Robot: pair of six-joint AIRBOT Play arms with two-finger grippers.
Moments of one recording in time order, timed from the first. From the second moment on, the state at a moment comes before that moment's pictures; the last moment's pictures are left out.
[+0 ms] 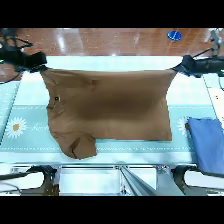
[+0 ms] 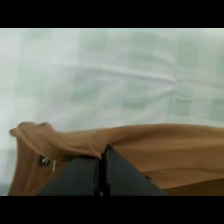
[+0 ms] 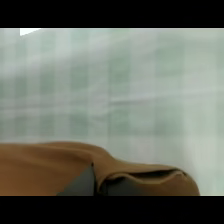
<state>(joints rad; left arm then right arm) 0.08 -1.50 1.56 1.31 -1.16 -1.64 -0.25 -1.50 1.39 -0.82 1.05 1.30</state>
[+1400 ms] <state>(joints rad) 0.09 -1.70 1.48 1.35 -1.65 -1.45 -0.31 -1.67 1.44 -1.02 1.49 1.35</state>
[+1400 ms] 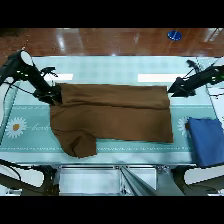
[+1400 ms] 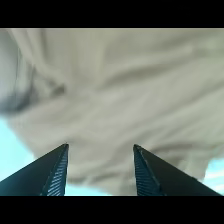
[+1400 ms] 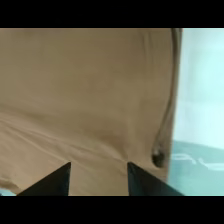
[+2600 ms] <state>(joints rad) 0.34 -0.97 0.30 0.92 -1.12 -1.49 -0.58 -0.98 0.58 -0.48 1.05 1.16</state>
